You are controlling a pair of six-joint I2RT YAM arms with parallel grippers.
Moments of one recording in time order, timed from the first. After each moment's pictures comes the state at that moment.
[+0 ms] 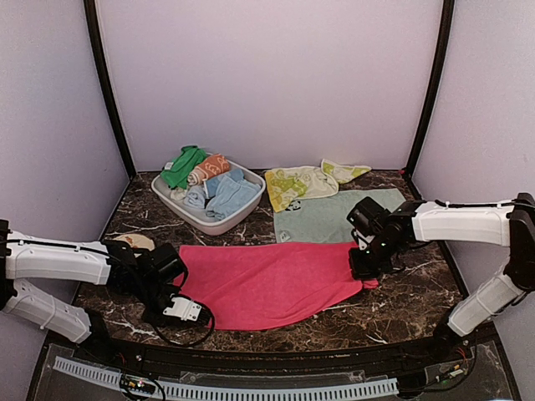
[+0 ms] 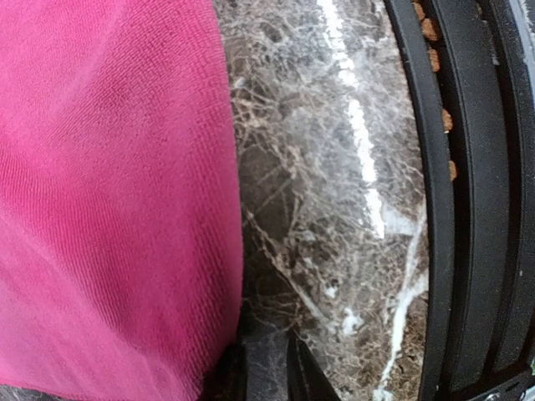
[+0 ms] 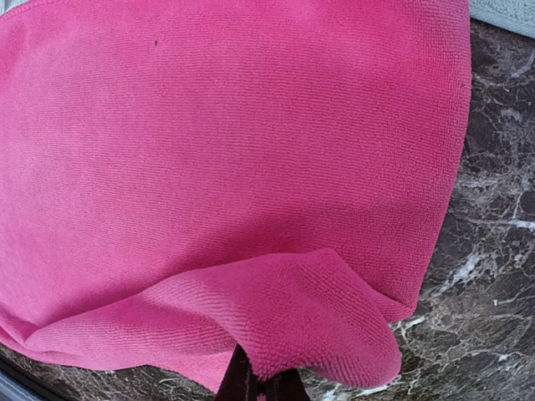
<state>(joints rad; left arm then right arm) -0.90 1.23 0.58 -0.74 0.12 0.86 0.70 1.46 0.88 -0.75 0.02 0.62</state>
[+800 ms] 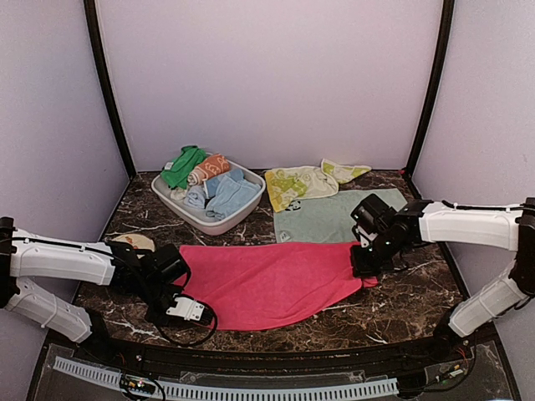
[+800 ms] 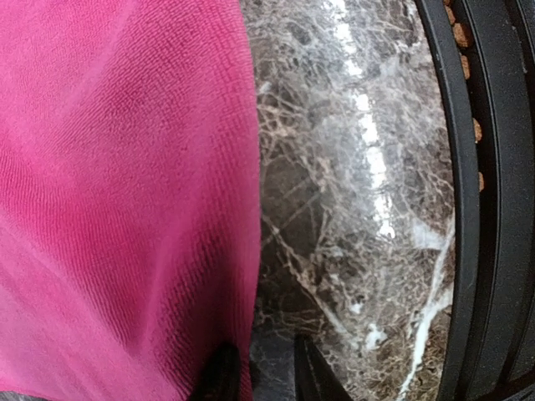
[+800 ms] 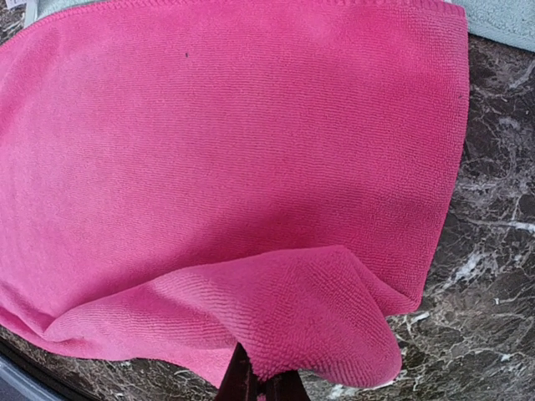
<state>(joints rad) -0.90 1.26 0.58 -0.71 0.11 0.87 0.70 1.41 0.88 -0.74 -0.01 0.62</state>
